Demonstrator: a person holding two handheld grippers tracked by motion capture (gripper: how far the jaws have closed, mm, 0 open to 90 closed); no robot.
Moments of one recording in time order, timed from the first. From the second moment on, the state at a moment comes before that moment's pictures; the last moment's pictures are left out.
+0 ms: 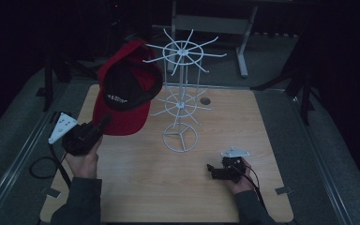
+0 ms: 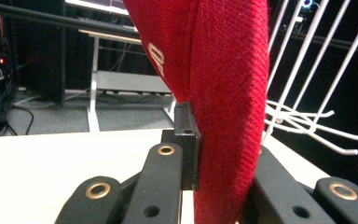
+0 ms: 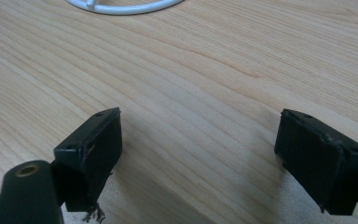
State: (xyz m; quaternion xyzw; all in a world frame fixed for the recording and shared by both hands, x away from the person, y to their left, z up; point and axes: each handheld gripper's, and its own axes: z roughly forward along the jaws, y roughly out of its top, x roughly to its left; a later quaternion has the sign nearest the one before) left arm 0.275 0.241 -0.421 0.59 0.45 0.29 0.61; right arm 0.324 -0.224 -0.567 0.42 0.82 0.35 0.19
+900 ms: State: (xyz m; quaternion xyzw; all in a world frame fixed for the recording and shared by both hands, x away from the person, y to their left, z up) left arm 0.263 0.232 -0.428 0.60 0.42 0.34 0.59; right arm 0.324 -0.224 -0.567 0.42 0.82 0.35 0.19
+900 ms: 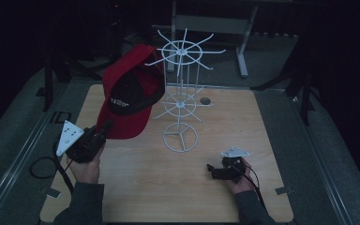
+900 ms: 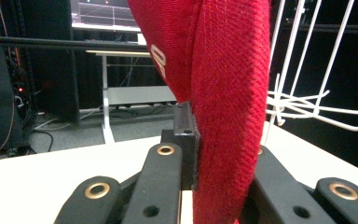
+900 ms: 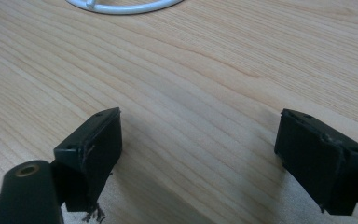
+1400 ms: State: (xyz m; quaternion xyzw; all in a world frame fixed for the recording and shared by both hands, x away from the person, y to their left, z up) left arm 0.264 0.236 -0.430 0.60 0.42 0.32 0.59; right arm 0.324 -0.224 -0.567 0.42 0.82 0.35 0.19
